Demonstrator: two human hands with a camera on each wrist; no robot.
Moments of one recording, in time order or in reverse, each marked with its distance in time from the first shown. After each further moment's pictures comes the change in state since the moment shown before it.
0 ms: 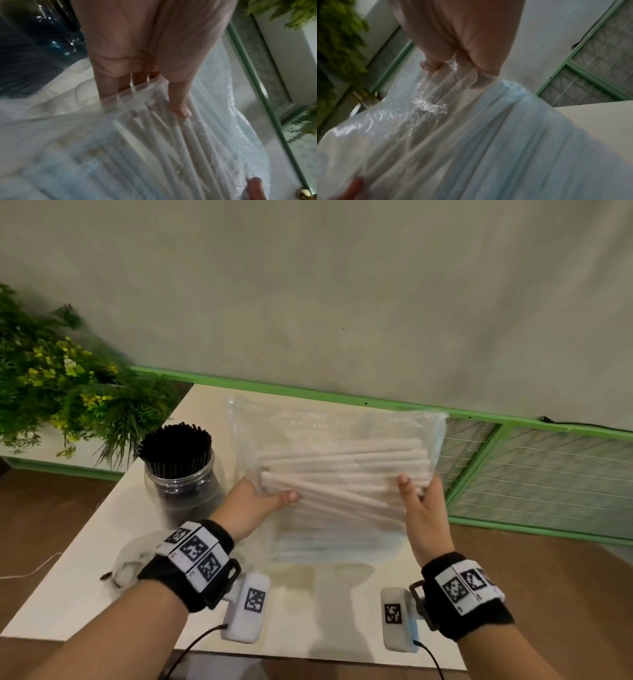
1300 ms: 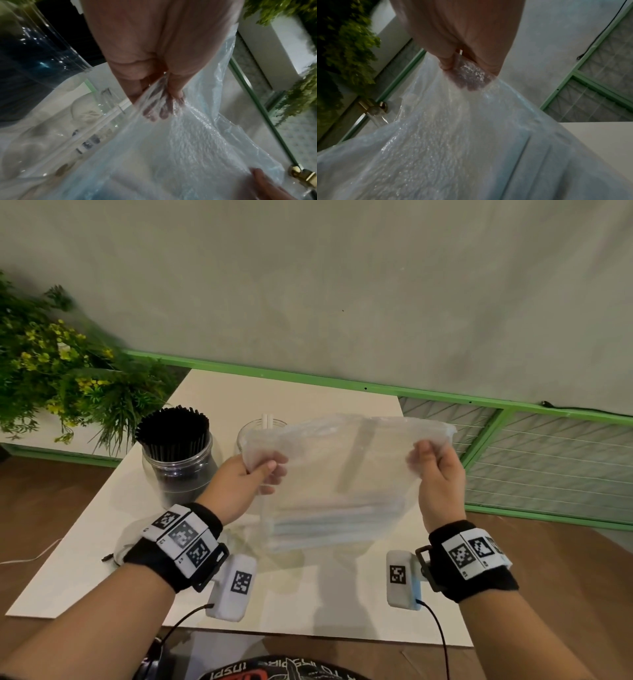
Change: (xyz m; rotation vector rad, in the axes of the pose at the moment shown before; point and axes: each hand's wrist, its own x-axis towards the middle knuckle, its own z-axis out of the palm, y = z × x) left_hand 0.004 -0.011 -0.011 -0.006 0.063 0.121; right_hand 0.019 -0.005 -0.010 0.057 0.148 -0.136
